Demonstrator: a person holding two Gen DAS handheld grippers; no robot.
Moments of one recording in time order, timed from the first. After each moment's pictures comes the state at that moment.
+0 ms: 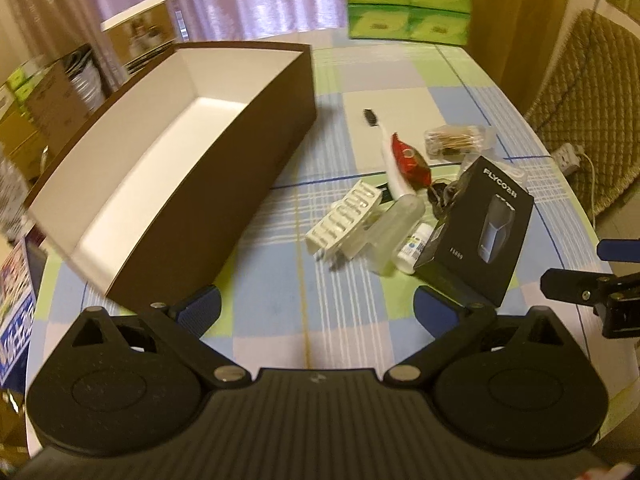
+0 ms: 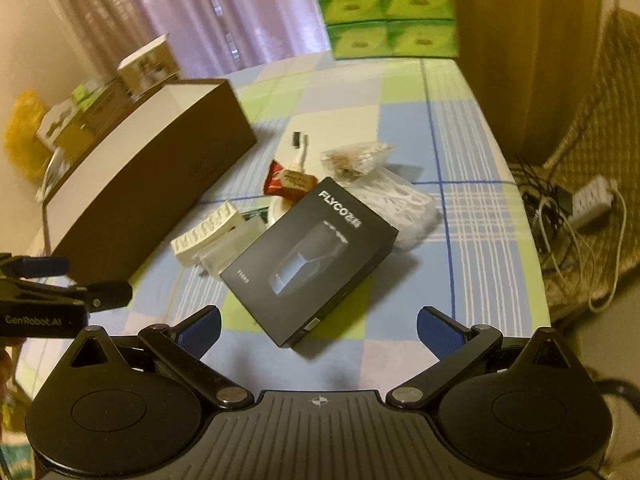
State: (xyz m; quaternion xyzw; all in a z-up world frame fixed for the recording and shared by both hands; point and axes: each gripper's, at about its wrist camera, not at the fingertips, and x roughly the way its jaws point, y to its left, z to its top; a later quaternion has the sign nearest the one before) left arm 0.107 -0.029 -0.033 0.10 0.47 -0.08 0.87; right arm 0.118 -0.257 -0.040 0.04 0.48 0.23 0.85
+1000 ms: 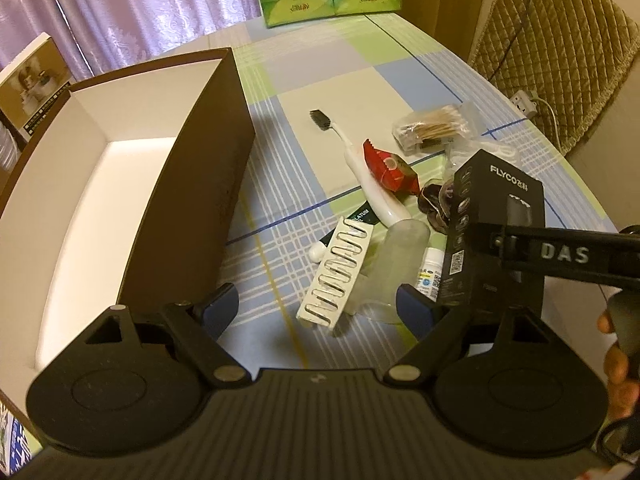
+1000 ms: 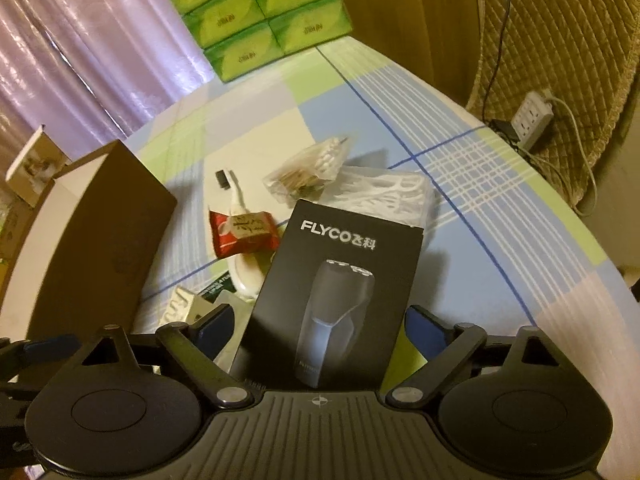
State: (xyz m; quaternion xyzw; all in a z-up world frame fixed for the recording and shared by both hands) left arm 0.192 -0.030 -0.066 0.17 0.48 -0.20 0.83; right arm 0.162 -0.199 -0.085 0.16 0.48 0.05 0.86
